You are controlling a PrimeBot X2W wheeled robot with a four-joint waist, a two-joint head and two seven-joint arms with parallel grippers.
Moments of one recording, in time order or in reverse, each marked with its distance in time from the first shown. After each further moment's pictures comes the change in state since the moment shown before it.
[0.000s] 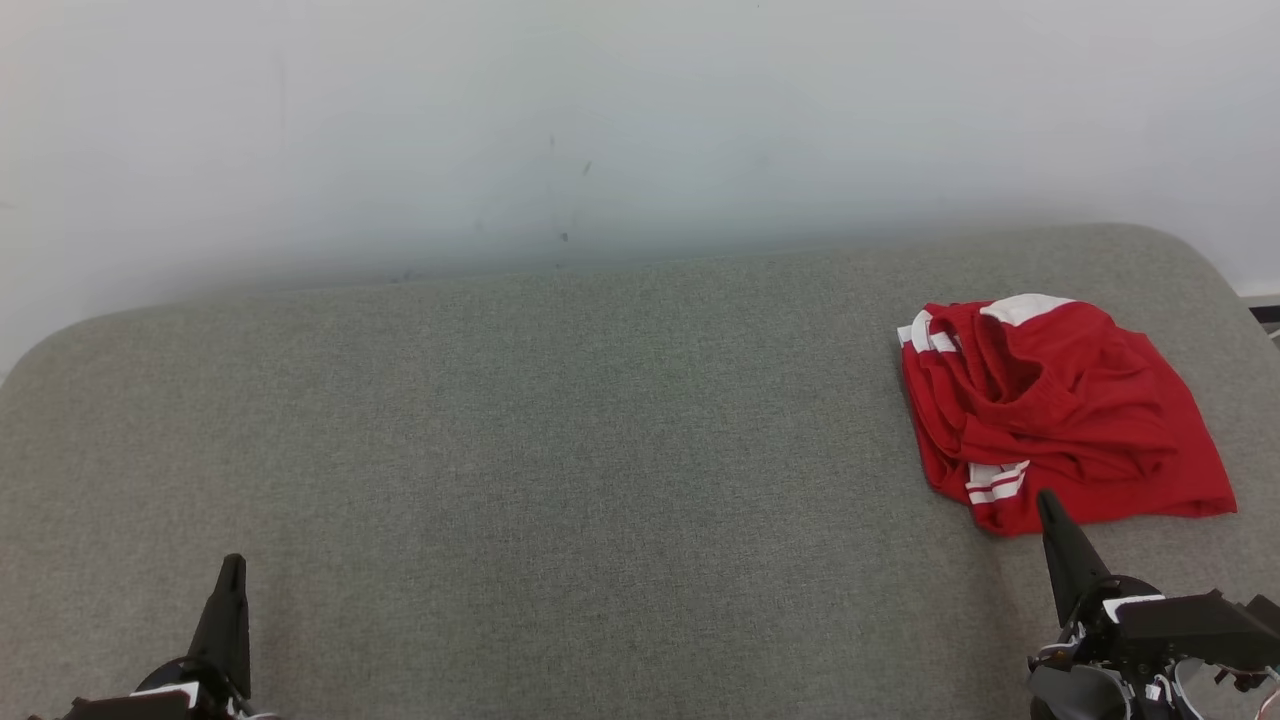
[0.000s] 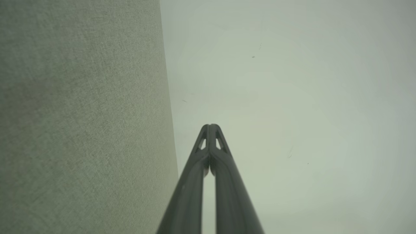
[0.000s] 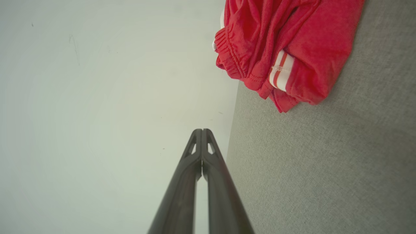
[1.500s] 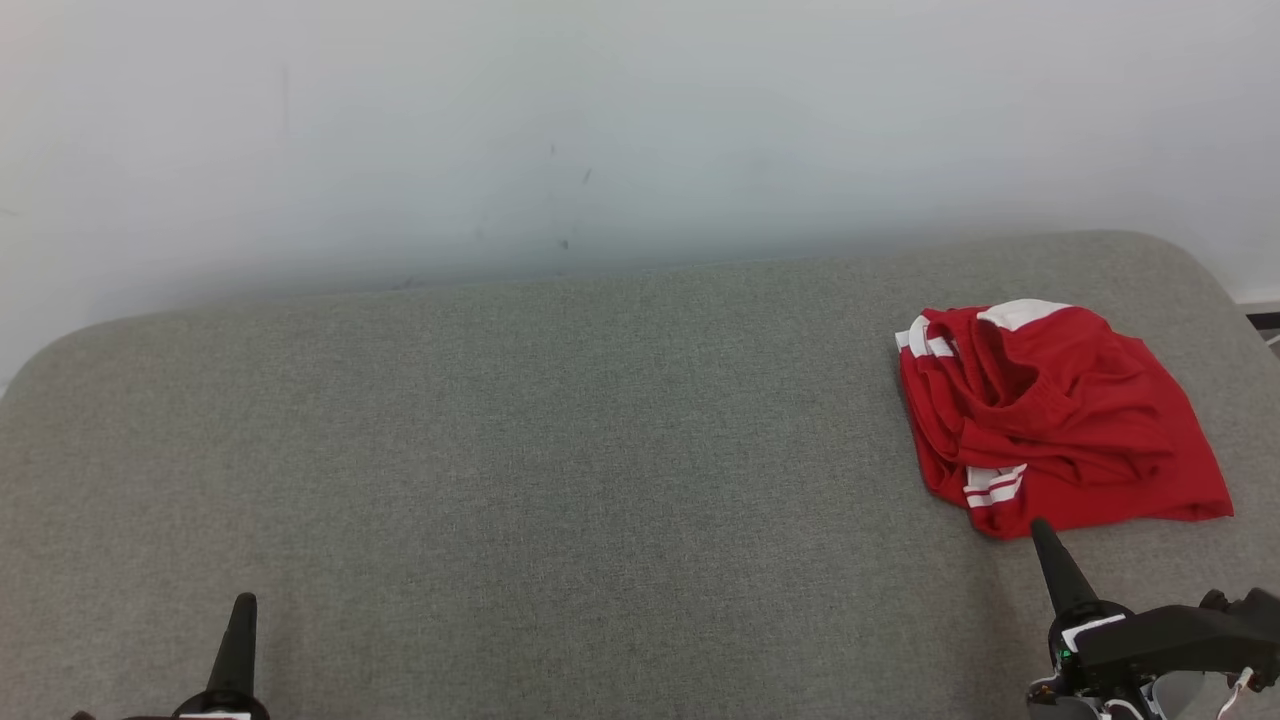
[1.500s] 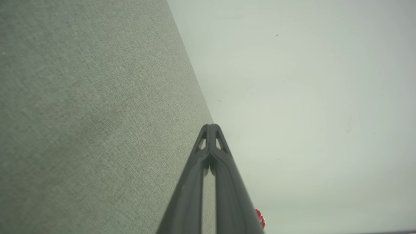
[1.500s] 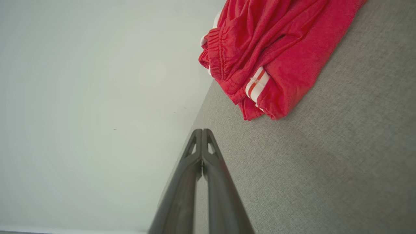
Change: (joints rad) left arm 0.055 0.023 -0.053 -0.013 0.326 0.034 -0.084; right arm 0.037 -0.064 0.096 -0.014 -0.278 -0.058 -0.084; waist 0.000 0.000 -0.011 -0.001
